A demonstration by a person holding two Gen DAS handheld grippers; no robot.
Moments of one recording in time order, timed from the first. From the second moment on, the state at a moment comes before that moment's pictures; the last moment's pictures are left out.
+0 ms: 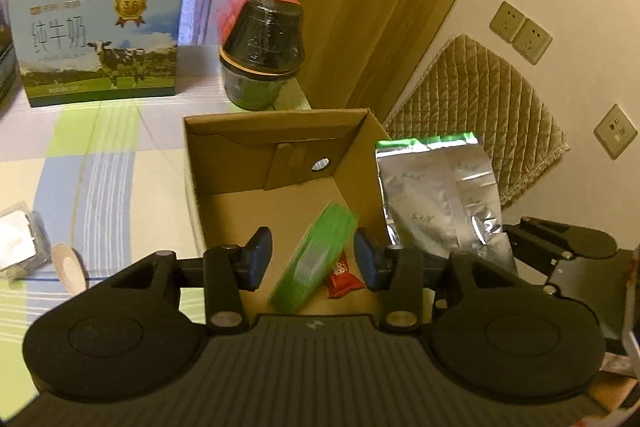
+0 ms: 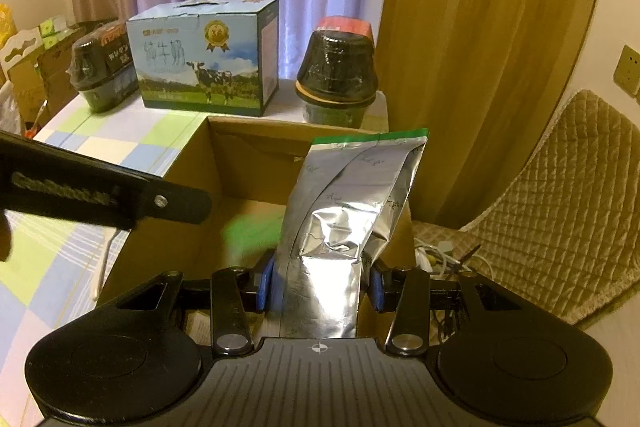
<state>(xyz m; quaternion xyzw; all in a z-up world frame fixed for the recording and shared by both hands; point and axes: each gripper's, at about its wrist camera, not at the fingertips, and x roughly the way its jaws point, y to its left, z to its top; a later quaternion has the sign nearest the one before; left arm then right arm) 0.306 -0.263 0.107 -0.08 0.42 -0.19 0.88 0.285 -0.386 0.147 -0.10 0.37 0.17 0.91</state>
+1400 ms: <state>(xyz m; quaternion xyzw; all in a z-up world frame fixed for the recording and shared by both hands) 0.198 -0.139 0.110 -0.11 0.41 -0.13 0.90 0.207 -0.304 0.193 -0.14 0.32 0.20 0.91</state>
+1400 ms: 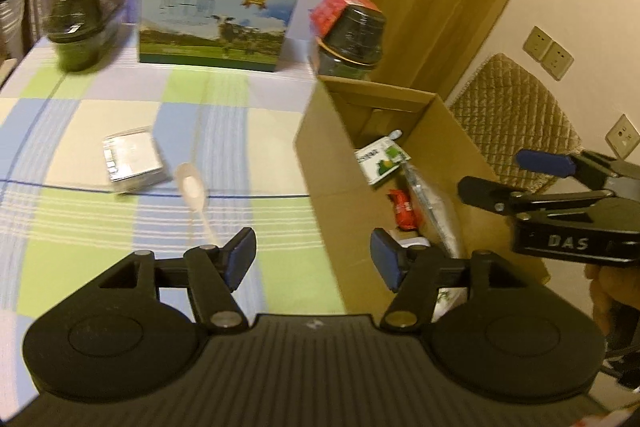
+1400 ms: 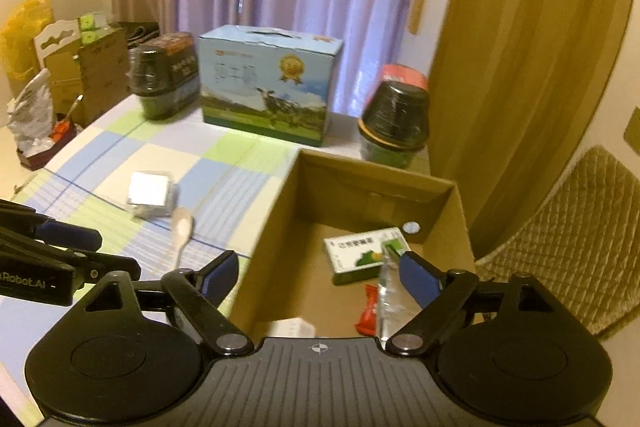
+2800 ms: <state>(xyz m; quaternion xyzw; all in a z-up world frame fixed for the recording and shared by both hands) 0.207 0.024 0.056 0.09 0.37 -0.12 0.92 0.211 -0.157 0.096 -0.12 0.35 0.26 0.89</state>
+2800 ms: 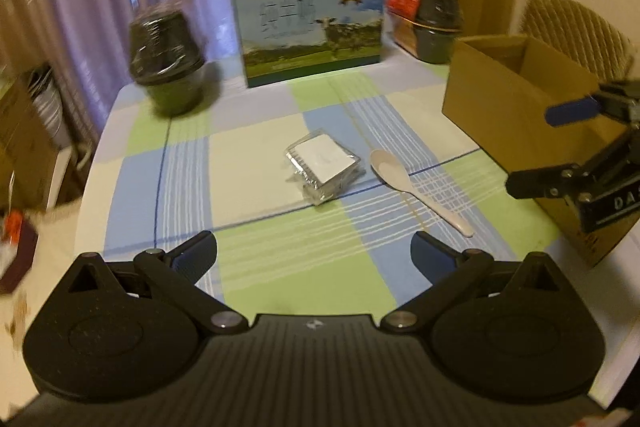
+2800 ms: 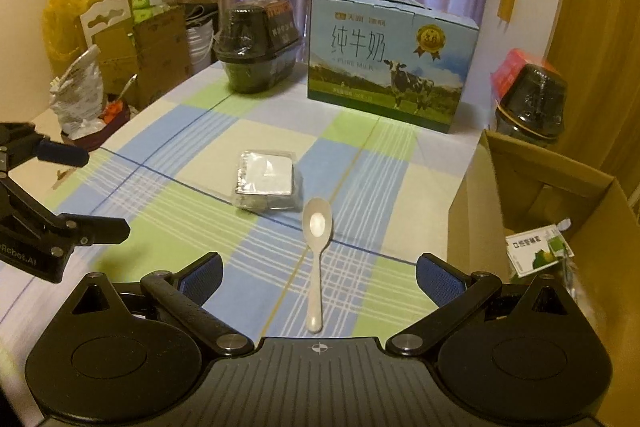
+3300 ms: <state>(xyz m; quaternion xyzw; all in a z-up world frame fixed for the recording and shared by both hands) 0.280 0.020 0.007 0.18 0.34 -0.22 0.89 0.262 -0.139 0.054 -0.12 0.36 0.26 0.89</state>
